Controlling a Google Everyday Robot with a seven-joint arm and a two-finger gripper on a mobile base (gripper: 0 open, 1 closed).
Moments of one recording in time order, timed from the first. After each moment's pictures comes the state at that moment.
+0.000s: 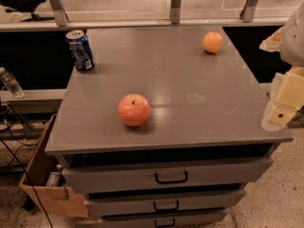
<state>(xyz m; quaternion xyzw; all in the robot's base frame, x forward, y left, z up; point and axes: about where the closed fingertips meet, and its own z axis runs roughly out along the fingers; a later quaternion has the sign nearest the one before) 0.438 -0.217 0.976 -0.60 0.78 -0.03 0.16</state>
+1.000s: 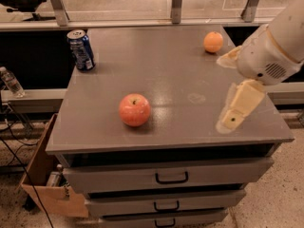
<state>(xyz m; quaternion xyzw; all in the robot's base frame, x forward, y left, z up) 0.464 -0.151 0.931 -0.62 0.75 0.09 0.22</state>
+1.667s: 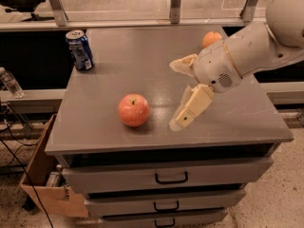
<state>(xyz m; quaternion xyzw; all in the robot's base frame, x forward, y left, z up) 0.484 -0.049 0.912 -0.63 0.66 0.25 0.33</state>
